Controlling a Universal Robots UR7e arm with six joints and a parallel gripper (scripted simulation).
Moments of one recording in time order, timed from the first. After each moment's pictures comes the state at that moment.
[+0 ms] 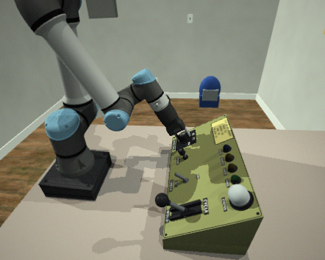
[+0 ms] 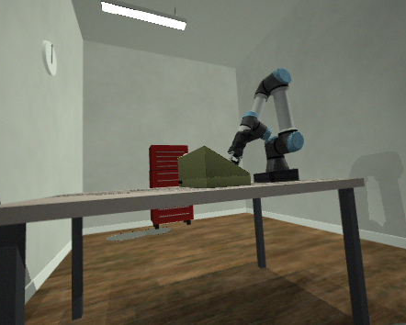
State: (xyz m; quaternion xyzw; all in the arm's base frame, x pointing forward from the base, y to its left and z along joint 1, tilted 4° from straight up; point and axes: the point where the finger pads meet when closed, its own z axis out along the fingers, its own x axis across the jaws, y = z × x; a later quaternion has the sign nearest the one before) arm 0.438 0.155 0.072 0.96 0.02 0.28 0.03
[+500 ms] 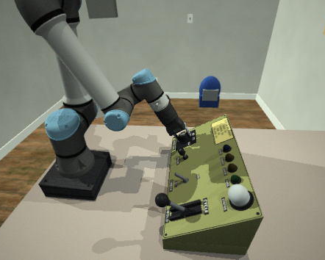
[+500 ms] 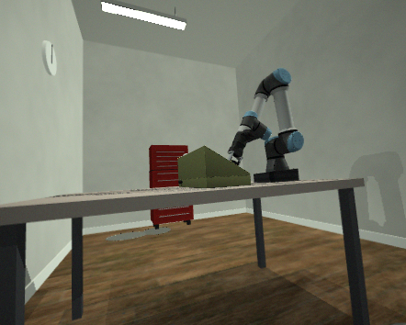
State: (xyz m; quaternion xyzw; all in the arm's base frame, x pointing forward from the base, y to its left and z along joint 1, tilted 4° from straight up) arm 0.438 0.155 0.072 0.96 0.02 0.28 0.03
